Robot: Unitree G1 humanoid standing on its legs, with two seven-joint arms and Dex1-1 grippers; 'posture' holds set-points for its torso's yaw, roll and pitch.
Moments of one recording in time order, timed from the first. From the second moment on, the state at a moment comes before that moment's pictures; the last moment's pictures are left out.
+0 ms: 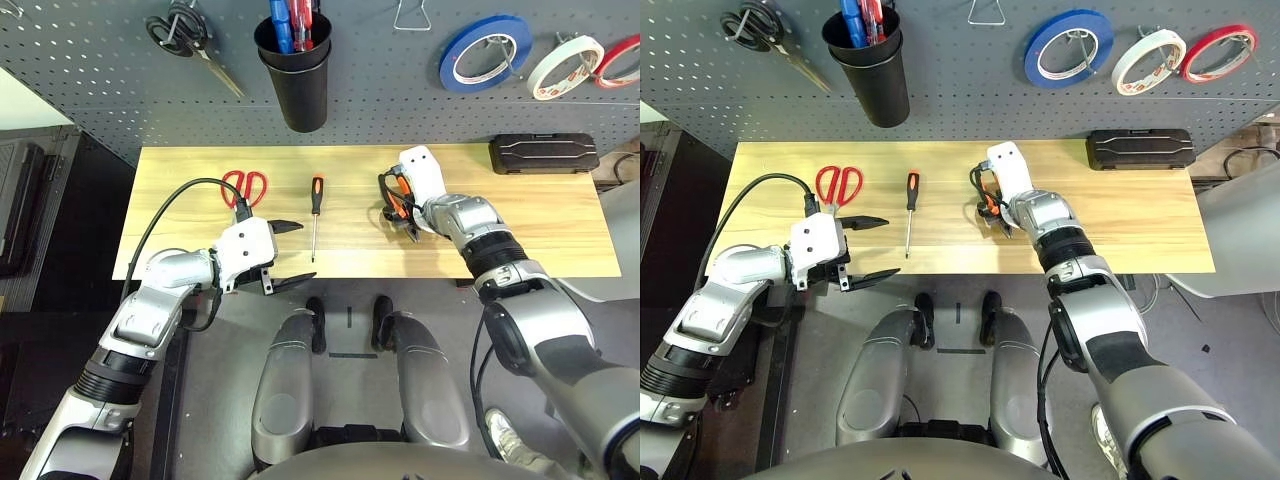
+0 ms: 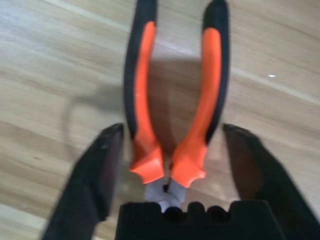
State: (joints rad) left arm -0.22 0.68 -0.16 -0.14 -0.13 0.05 -0.97; right arm -0.91 -0.18 0.07 0.87 0.01 0.66 0.27
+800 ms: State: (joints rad) left arm -0.22 0.64 -0.10 -0.22 -0.20 0.09 -0.92; right arm -0.38 -0.43 0.07 0.01 -0.02 0.46 0.40
